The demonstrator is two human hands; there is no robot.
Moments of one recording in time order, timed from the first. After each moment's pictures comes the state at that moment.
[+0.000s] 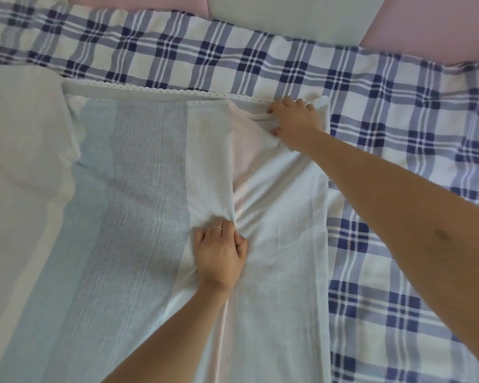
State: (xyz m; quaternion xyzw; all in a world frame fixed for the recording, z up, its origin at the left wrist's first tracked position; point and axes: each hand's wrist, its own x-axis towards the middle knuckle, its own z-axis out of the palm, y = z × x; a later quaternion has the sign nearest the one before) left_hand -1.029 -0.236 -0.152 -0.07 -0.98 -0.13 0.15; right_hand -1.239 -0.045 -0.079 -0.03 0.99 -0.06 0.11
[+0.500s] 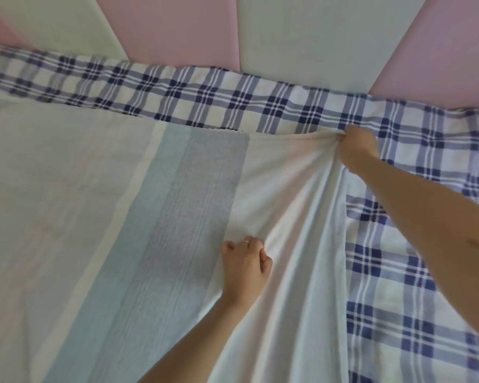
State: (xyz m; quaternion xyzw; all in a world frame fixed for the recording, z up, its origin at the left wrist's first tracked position) left_hand -1.031 -0.240 -0.095 -0.10 -0.96 -0.26 0.03; right_hand -1.232 0.006 -0.035 0.25 0.95 -0.17 0.05
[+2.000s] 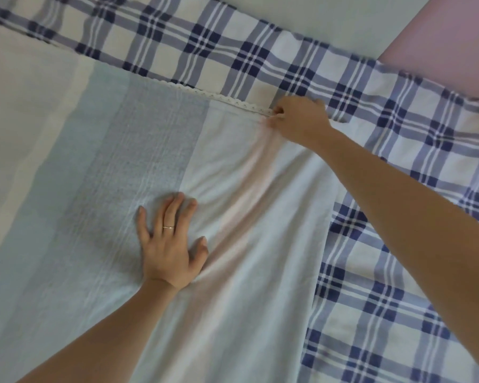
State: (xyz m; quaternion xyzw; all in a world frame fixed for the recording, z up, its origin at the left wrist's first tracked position) left_hand -1.075 -0.248 -0.137 -0.04 -1.00 -0.07 0.00; right_hand -1.298 -0.011 -0.077 -0.03 0.98 -0.12 0.15
